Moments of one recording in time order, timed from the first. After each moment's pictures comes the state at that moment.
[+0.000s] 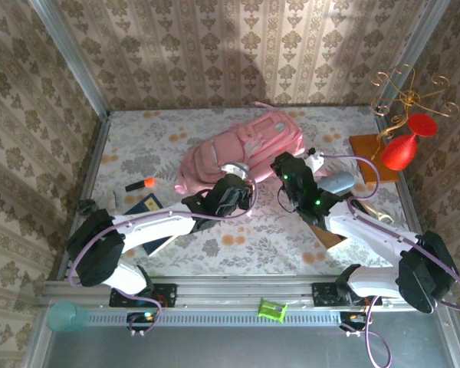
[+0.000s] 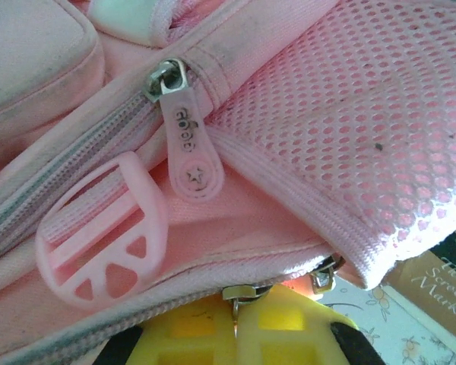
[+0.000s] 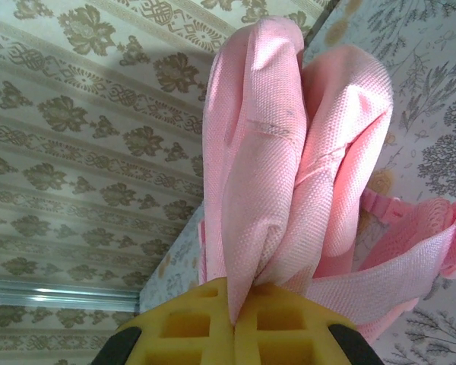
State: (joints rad) left arm -1.01 1.48 0.88 0.03 -0.26 -0.54; right arm 0.65 1.24 0.79 0.09 0.57 1.26
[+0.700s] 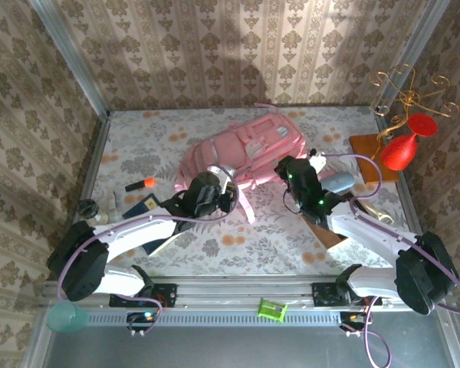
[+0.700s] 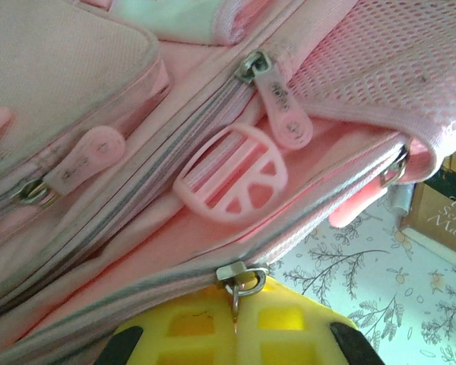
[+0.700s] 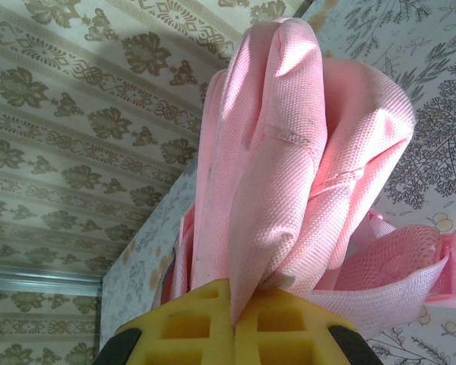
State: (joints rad) left arm -0.85 1.33 0.72 0.07 -0.02 -0.33; right arm 0.57 1.24 0.75 0.09 0.47 1.16
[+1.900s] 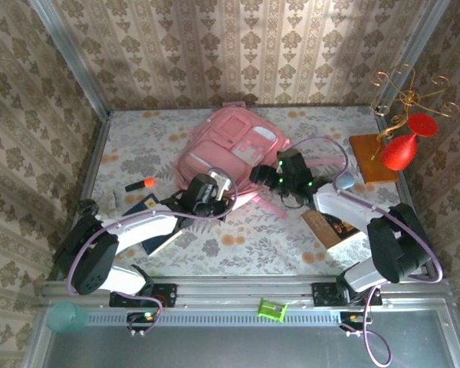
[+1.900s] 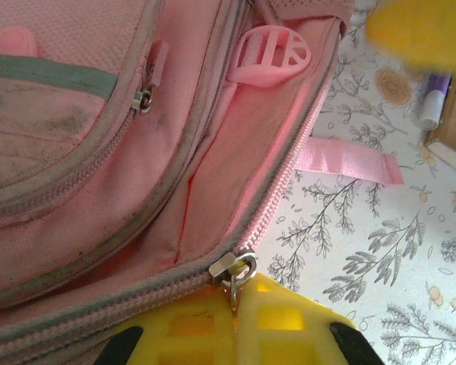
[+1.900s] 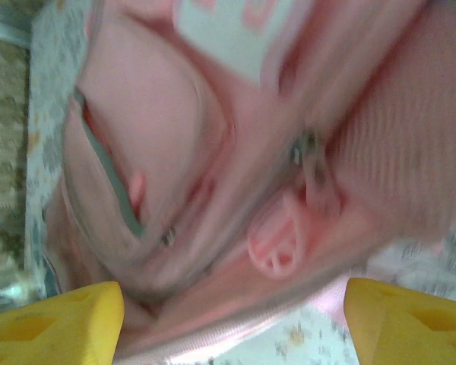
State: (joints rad) left arm -0.79 1.40 0.70 -0.01 0.15 -0.33; right arm 0.51 1.48 0.84 -0.07 -0.15 0.88
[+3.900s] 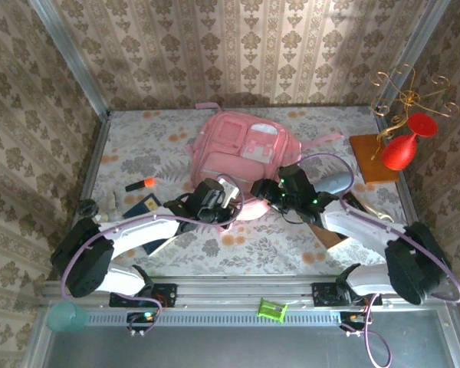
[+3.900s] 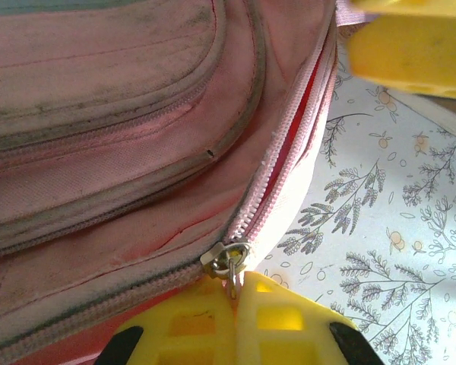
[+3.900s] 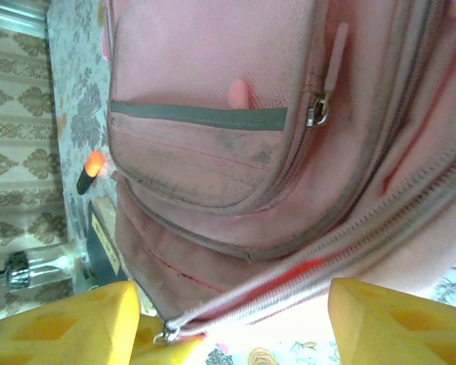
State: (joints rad) left arm -0.88 1.38 0.72 -0.12 0.15 -0.30; right arm 0.60 1.29 0.73 -0.12 -0.11 1.04
